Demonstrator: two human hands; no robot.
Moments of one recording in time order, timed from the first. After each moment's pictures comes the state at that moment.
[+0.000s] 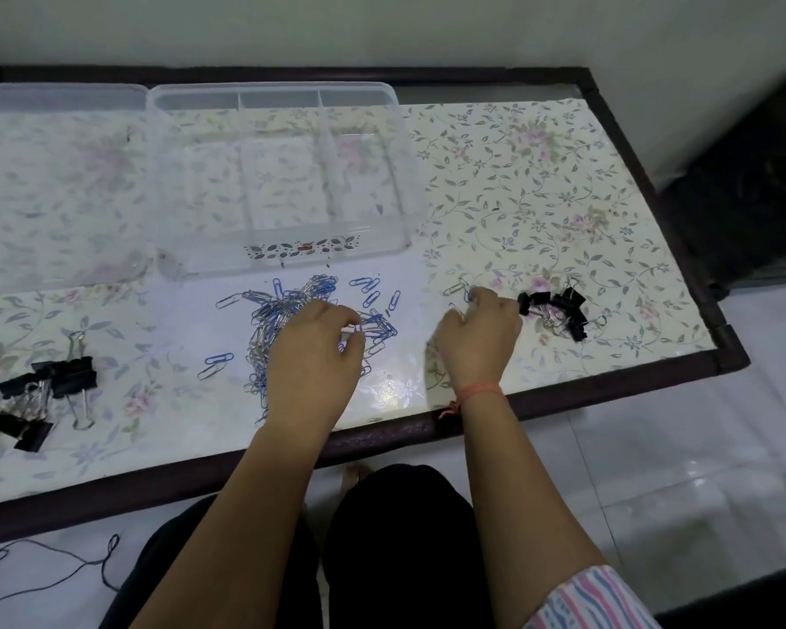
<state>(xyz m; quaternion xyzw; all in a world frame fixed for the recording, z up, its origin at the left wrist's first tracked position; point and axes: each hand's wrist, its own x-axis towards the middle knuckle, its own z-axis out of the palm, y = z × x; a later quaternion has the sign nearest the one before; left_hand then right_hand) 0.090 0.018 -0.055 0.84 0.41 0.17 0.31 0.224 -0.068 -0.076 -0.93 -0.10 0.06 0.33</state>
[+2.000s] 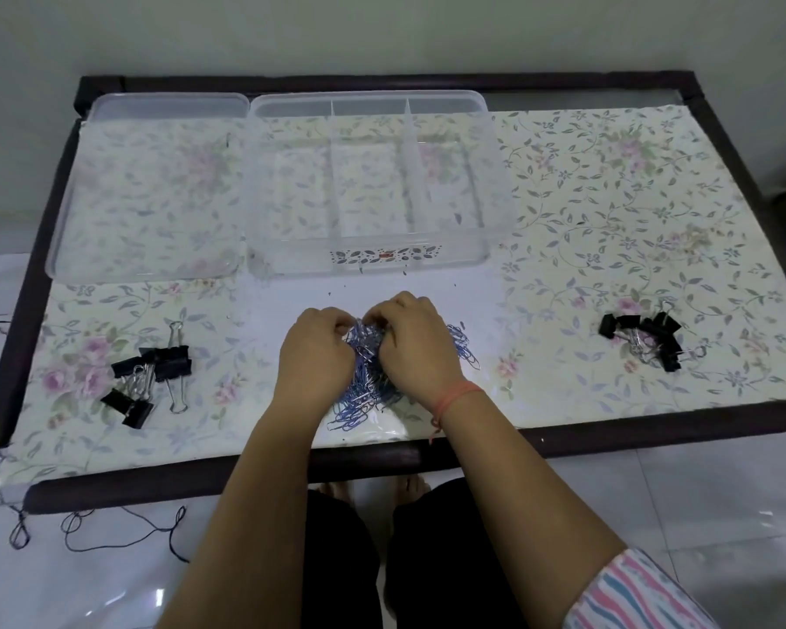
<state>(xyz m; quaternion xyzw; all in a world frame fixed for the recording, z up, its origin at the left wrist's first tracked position) 0.052 0.078 -0.061 0.78 0.51 0.05 0.36 0.153 0.011 -0.066 -0.81 -0.47 0.24 0.24</state>
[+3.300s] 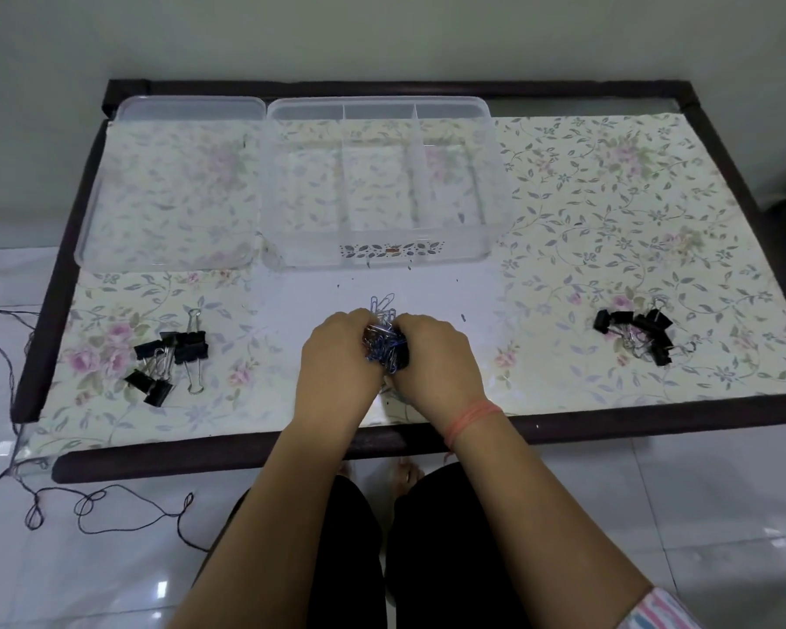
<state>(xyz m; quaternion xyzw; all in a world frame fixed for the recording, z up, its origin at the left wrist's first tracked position) 0.048 0.040 -0.033 0.80 0.48 0.11 0.34 0.139 -0.020 -0.041 -0.83 -0.49 0.20 0.17</state>
